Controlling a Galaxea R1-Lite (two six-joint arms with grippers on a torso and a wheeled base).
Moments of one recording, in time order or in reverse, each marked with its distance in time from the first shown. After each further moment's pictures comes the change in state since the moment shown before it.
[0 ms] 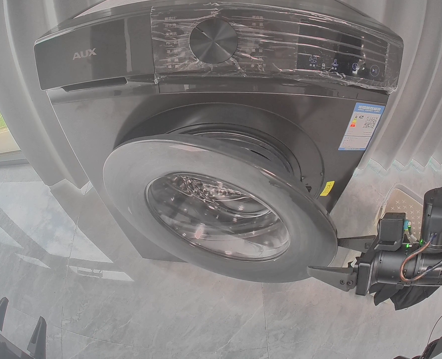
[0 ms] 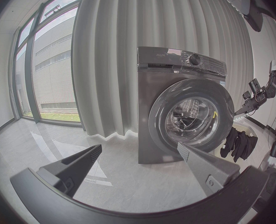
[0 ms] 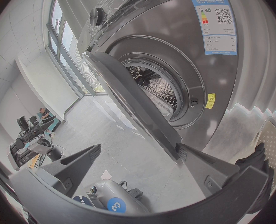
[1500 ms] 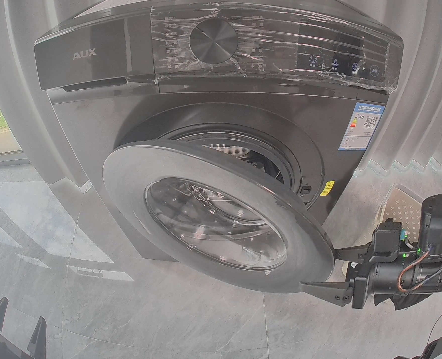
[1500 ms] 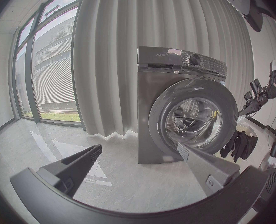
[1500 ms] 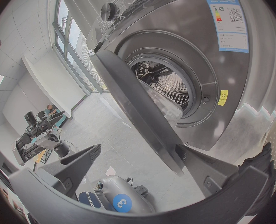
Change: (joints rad) left arm 0.000 0.000 0.000 0.000 0.000 0.000; right arm 0.061 -0.004 0.018 -0.006 0.022 0.005
